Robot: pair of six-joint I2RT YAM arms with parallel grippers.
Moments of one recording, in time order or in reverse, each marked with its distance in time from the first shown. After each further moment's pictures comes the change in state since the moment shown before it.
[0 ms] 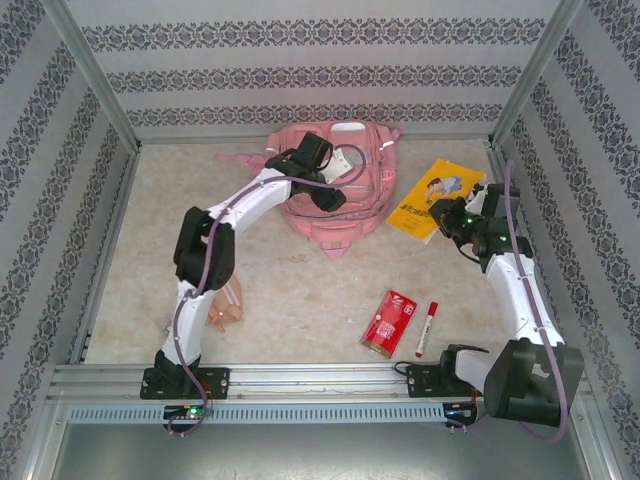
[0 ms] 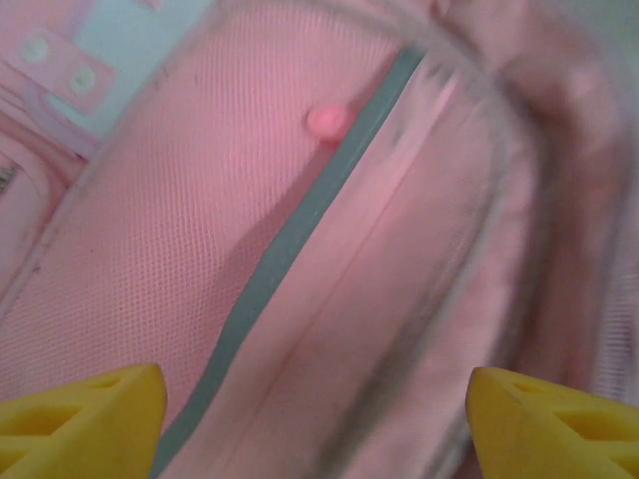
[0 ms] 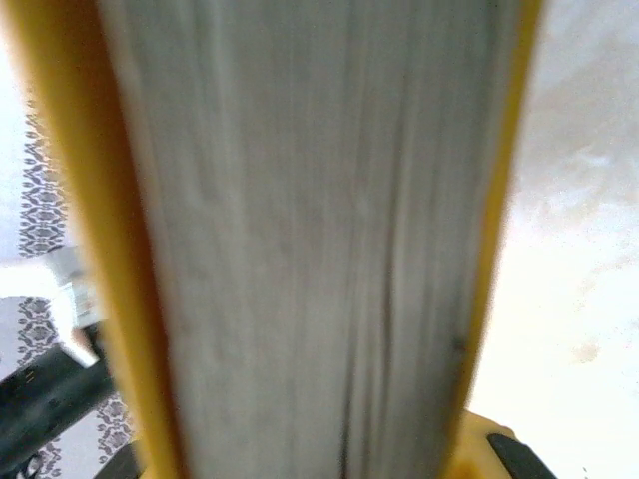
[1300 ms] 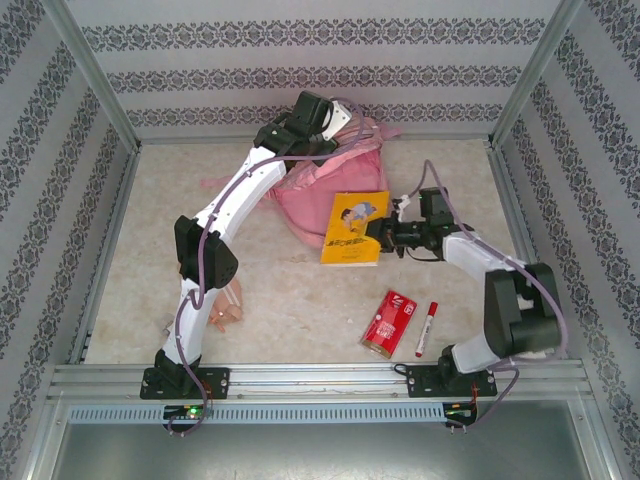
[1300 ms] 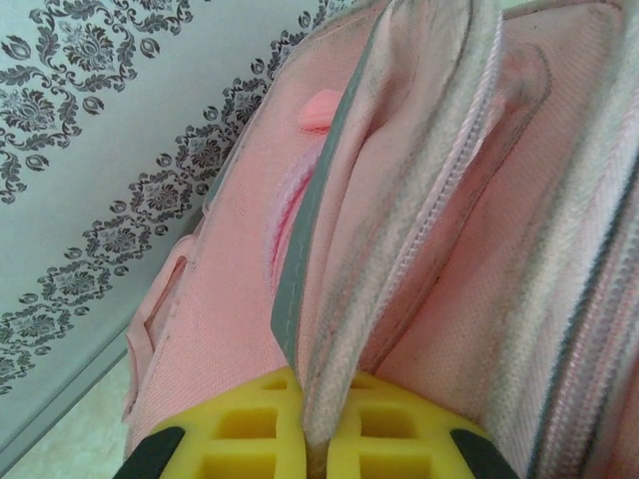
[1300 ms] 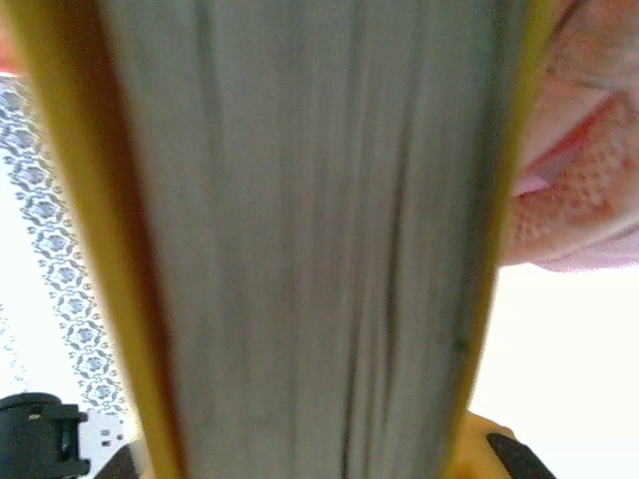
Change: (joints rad) left arm -0.008 -0.003 0.438 -0.184 -0.253 -0.079; right arm 0.336 0.397 -0.007 0.250 -0.436 0.079
